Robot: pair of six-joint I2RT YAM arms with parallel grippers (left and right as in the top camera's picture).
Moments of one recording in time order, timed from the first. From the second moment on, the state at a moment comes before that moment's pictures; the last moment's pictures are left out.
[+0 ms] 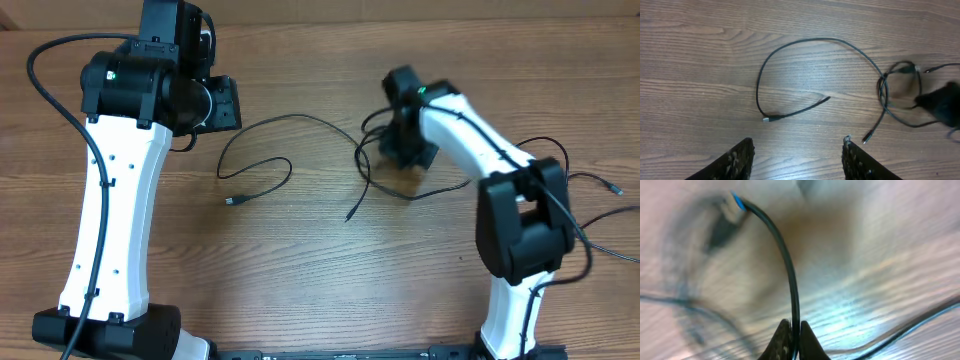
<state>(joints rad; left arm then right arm) -0.16 1.68 1.99 -1.43 0.03 -0.28 0.31 2.08 1.63 -1.02 0.04 0.79</state>
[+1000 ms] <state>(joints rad) -0.16 1.69 1.99 -1.41 0.07 -0.28 0.28 1.71 2.09 -1.31 0.09 0.28</state>
